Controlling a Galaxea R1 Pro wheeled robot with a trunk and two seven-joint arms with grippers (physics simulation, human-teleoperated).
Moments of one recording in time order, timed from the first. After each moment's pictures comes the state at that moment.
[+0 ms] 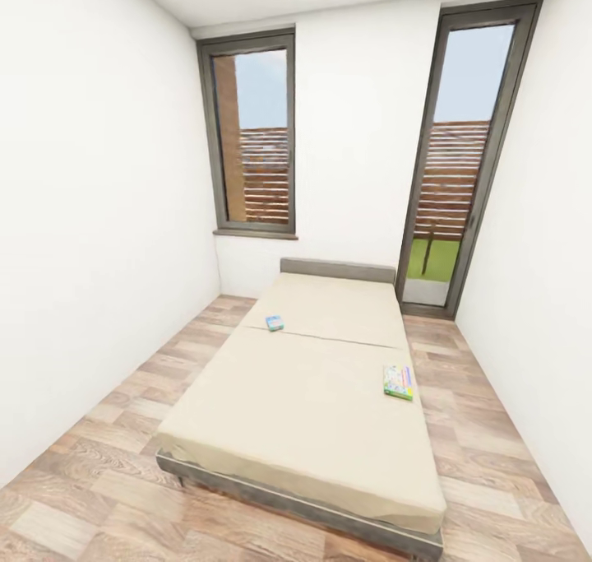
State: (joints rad) left arm -0.32 0.04 0.04 -0.19 0.01 0.03 -0.10; right arm -0.03 0.06 -0.01 -0.24 -0.03 -0.06 -0.01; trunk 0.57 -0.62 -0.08
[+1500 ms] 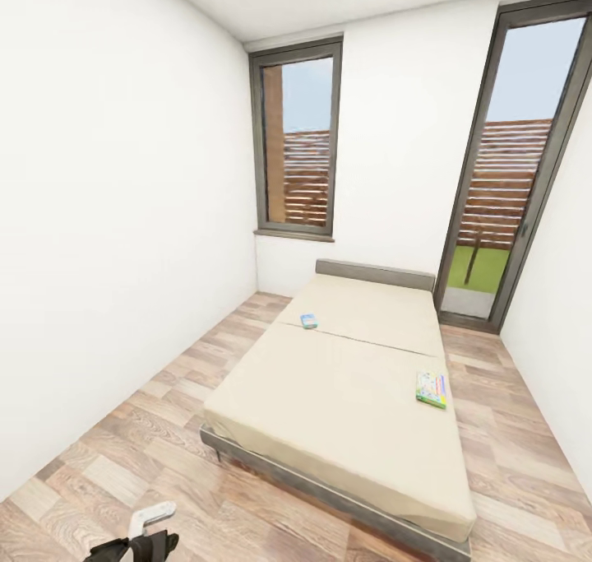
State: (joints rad) left arm -0.45 0.11 0.27 -0.25 0.00 0.21 -0.08; right arm -0.28 0.12 0.00 -0.38 -0.03 0.30 -0.18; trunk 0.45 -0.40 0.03
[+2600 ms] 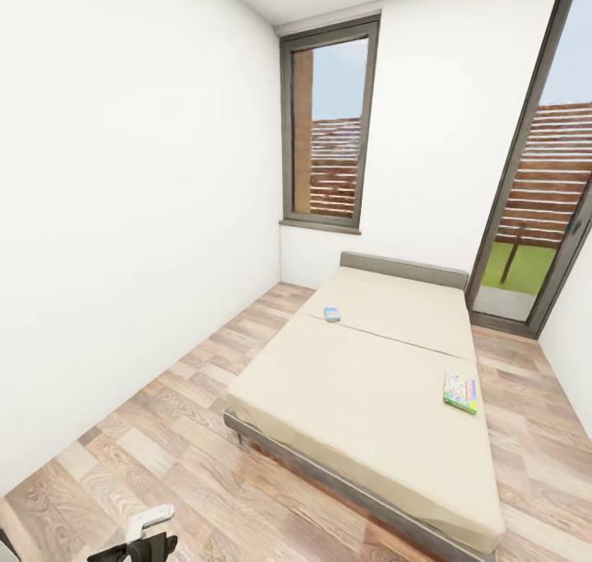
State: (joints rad) left arm -0.45 0.11 0.28 -0.23 0.00 0.14 -0.08; right arm -0.28 0.14 0.01 -0.37 -0.01 0.29 -0.18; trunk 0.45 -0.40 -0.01
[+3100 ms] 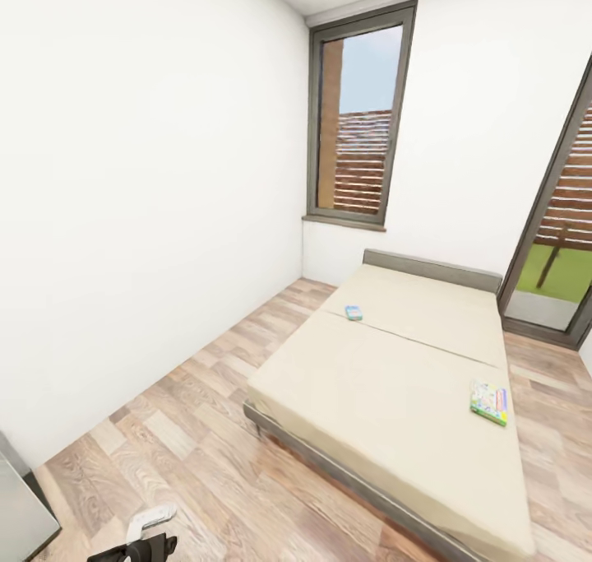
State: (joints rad) left arm -0.44 0.11 0.28 -0.23 0.00 0.14 -0.08; right arm -0.28 0.14 0.01 -0.37 -0.01 0.29 -0.18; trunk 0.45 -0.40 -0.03
